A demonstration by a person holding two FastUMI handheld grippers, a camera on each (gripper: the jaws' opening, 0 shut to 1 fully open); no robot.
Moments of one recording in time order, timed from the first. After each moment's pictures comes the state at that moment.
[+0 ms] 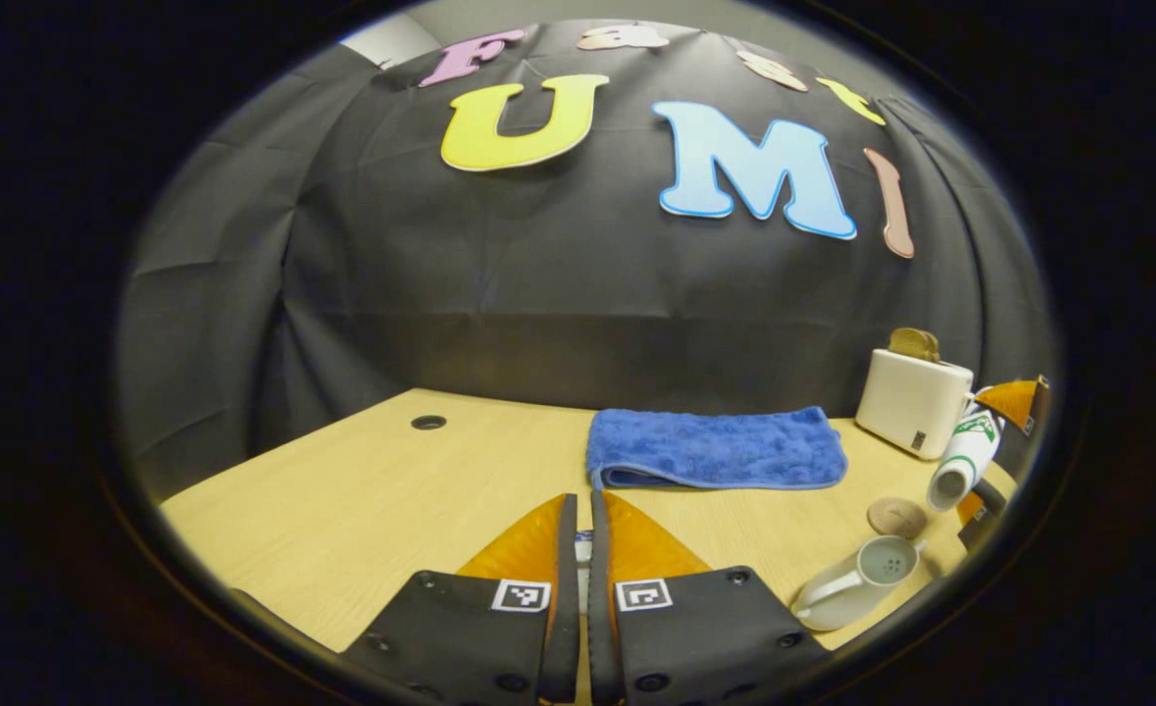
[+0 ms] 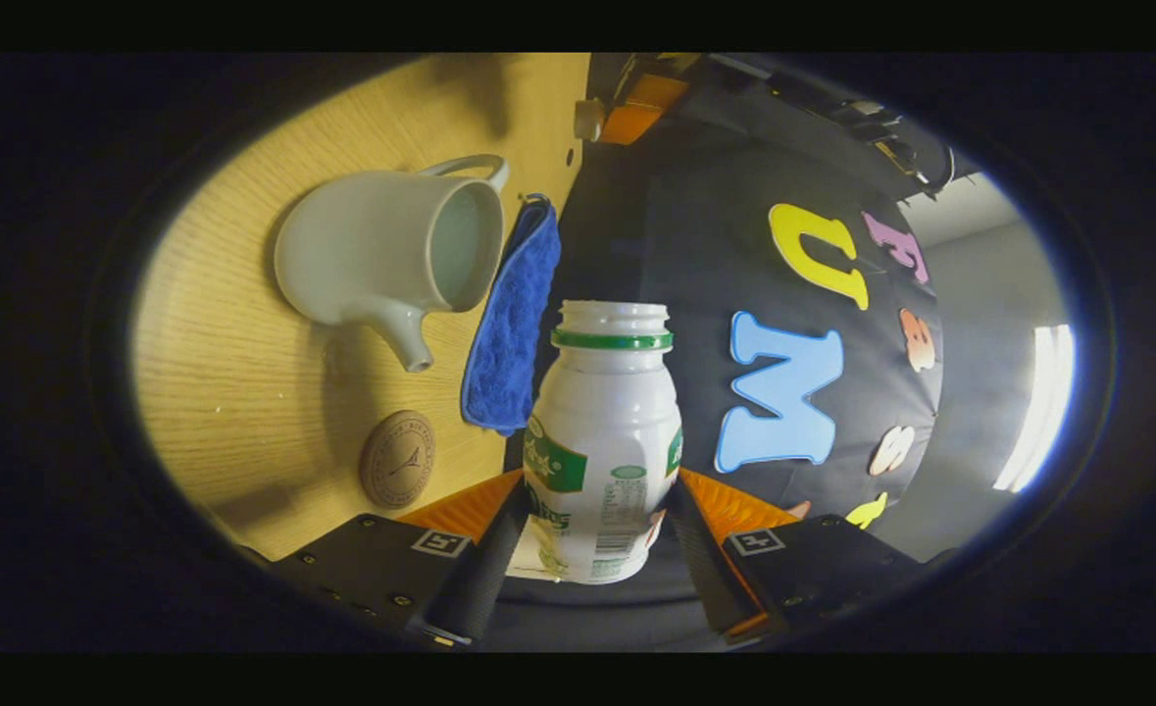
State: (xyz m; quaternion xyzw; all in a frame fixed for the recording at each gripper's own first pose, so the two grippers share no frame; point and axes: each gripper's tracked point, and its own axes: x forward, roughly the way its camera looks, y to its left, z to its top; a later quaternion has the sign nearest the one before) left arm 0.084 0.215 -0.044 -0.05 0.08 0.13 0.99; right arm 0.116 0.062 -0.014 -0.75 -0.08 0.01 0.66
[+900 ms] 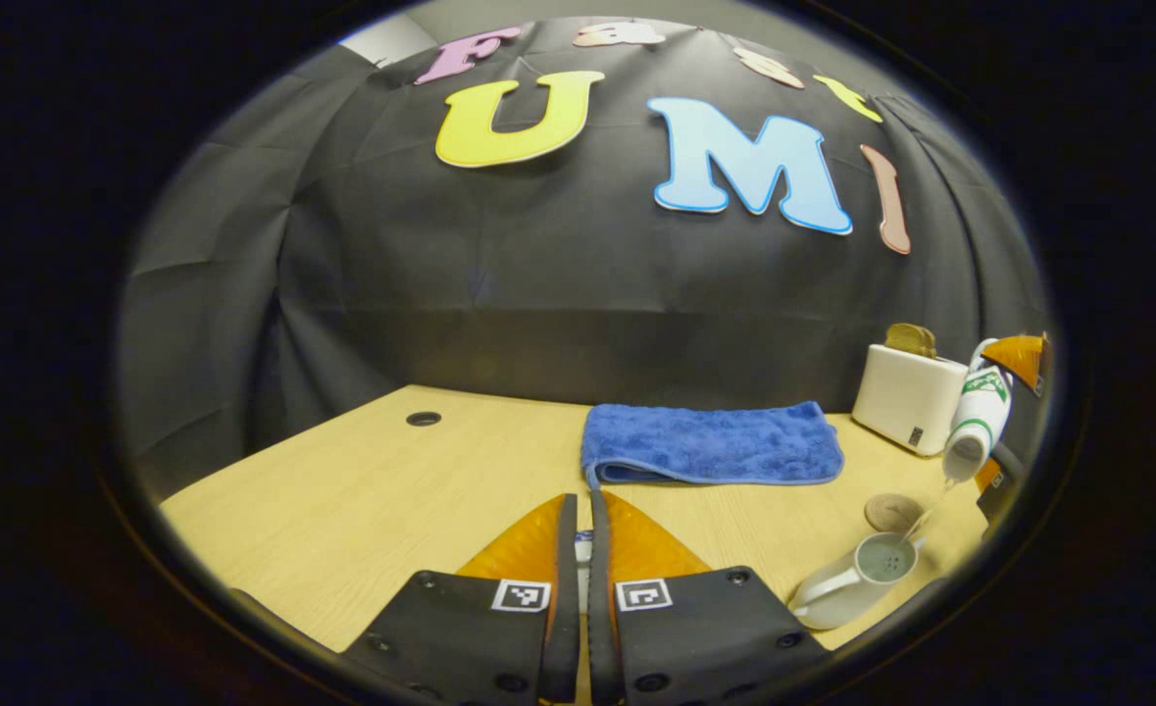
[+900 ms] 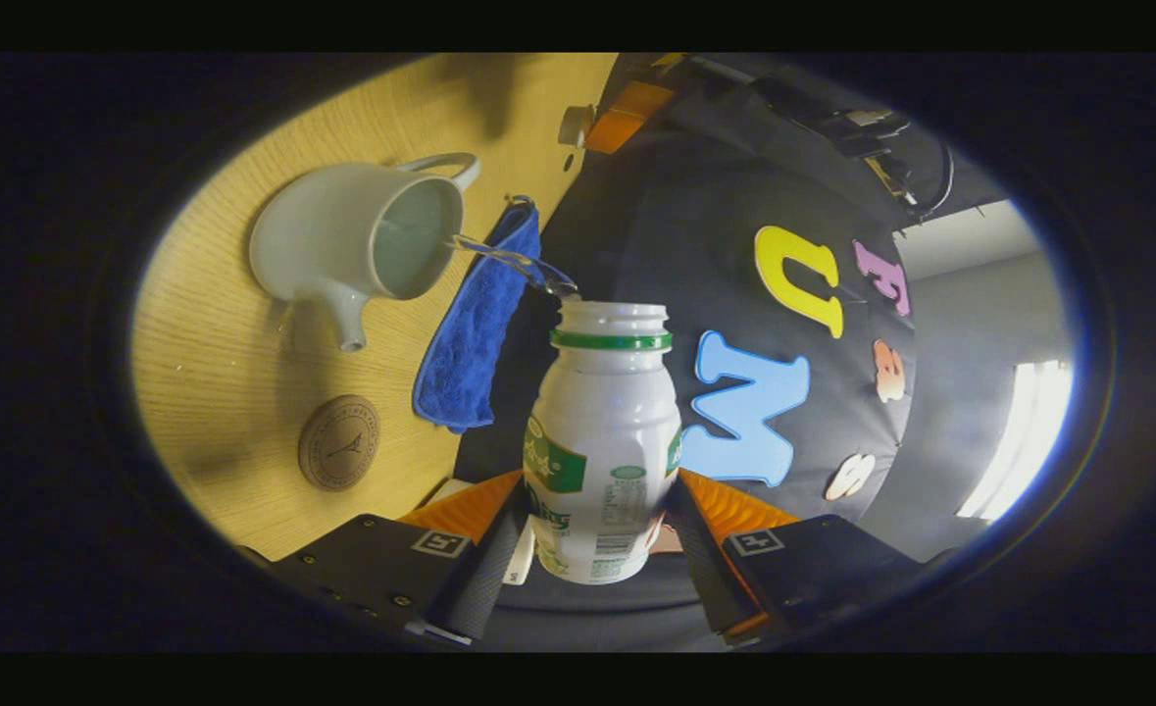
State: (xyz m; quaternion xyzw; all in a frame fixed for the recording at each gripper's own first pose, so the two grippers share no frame) left arm 0.085 0.210 -0.048 -0.05 0.08 0.12 0.99; right arm 0.119 0.064 -0.003 -0.78 -0.12 -0.01 0.62
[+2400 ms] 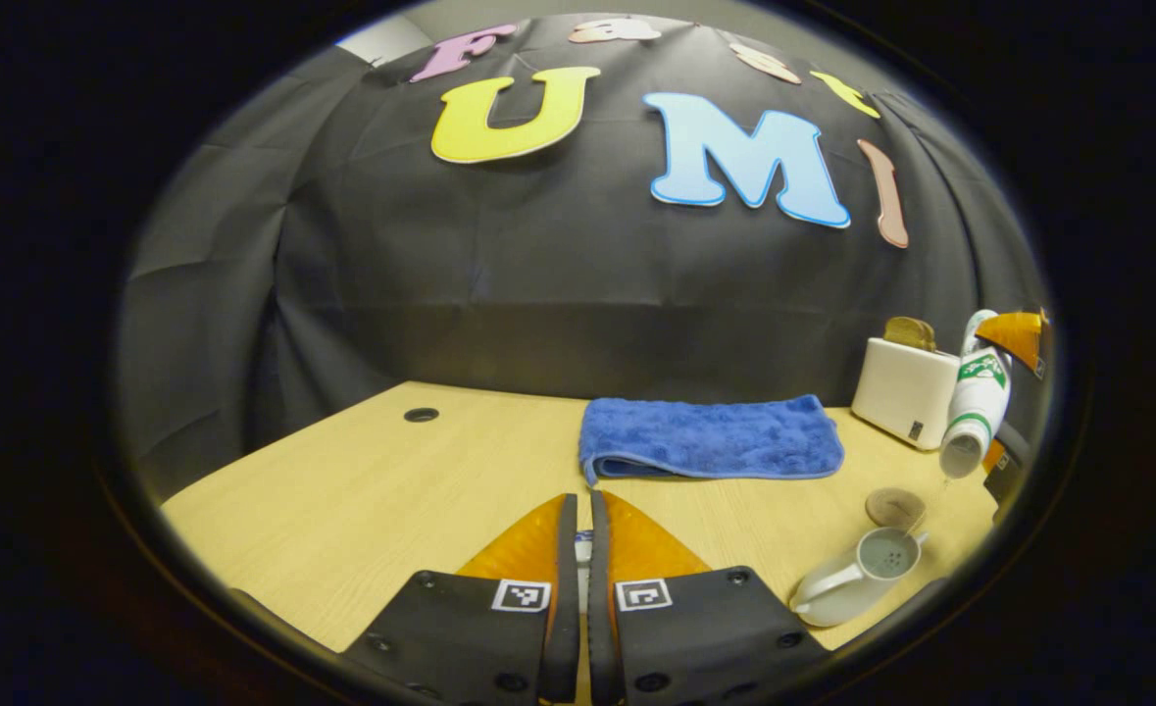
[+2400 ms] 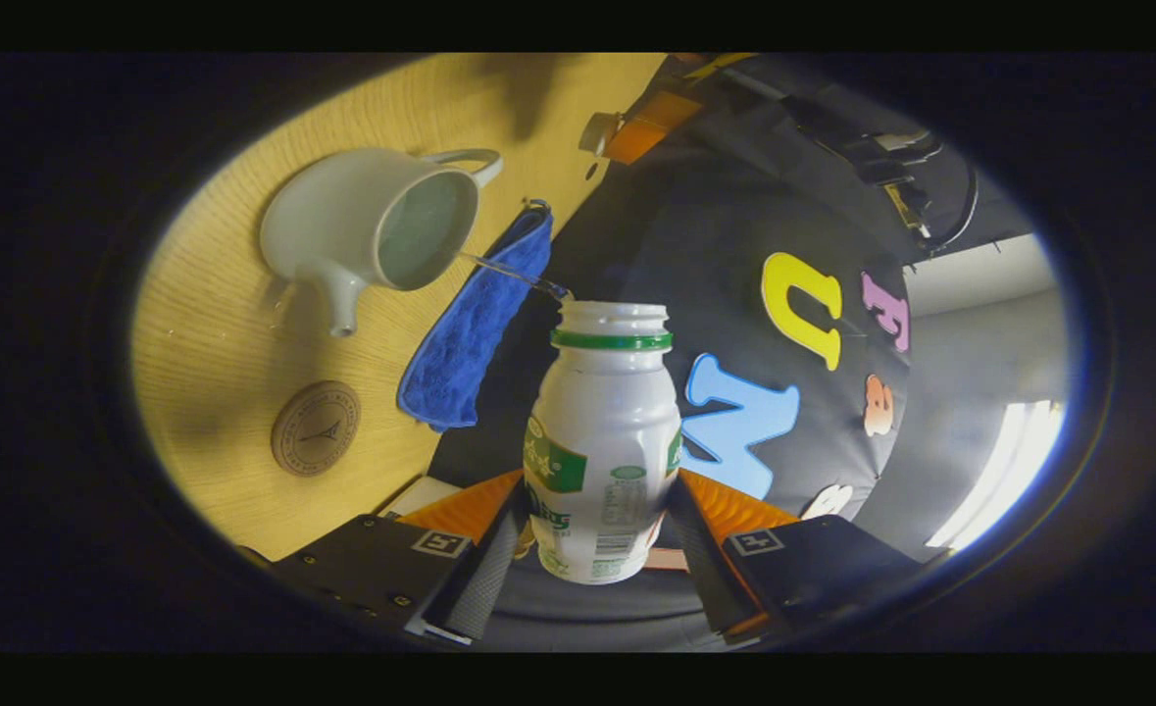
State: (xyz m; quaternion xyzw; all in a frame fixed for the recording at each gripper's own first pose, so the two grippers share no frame) left arm 0.086 0.209 -0.049 -0.05 0.09 0.12 0.99; right arm 0.118 0.070 0.001 -0.81 -0.15 0.00 0.57
